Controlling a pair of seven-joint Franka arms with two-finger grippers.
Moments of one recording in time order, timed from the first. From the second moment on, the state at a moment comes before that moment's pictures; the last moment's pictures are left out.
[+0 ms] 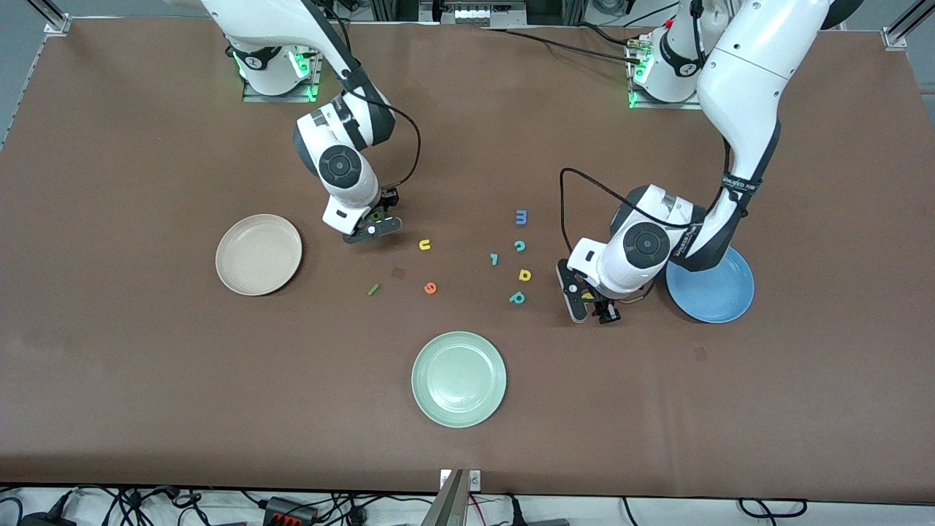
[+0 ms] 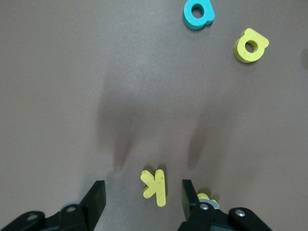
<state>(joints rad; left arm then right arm) -0.14 0.68 -0.27 -1.75 0.20 2.39 0.79 0.63 0.43 -0.02 -2.16 0.10 2.38 0.21</state>
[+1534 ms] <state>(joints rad) -0.13 0.72 -0.27 -1.74 0.20 2.40 0.79 0.63 0.46 -0.04 -2.11 0.09 2.39 0.21</state>
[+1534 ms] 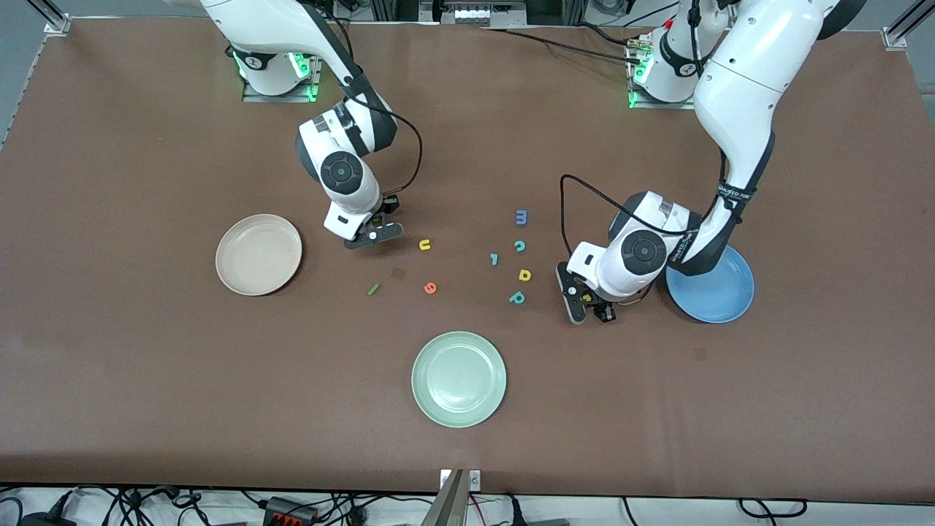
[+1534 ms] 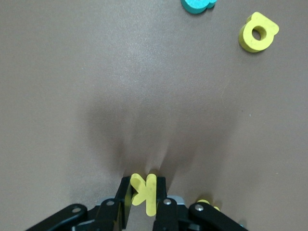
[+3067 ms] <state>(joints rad) 0.16 0.53 -0.26 -1.87 0.20 2.12 0.22 0.40 0.43 -0.28 -1.85 0.14 2.02 -0.04</state>
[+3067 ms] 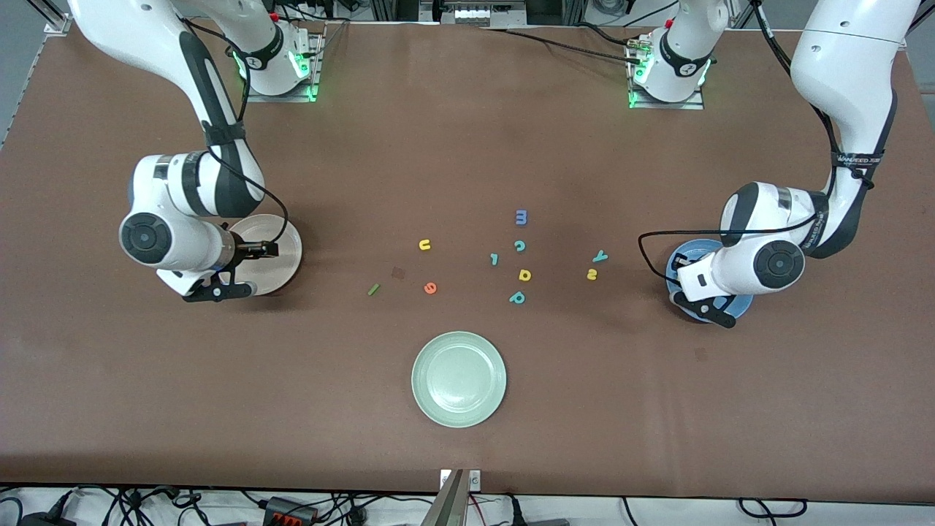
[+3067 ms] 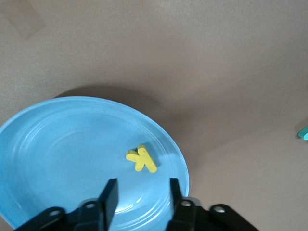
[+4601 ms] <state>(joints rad) 0.00 0.64 -0.41 -1.94 0.28 2.42 -0.26 0.68 0.74 -0.27 -1.63 0.37 2.31 0.90</state>
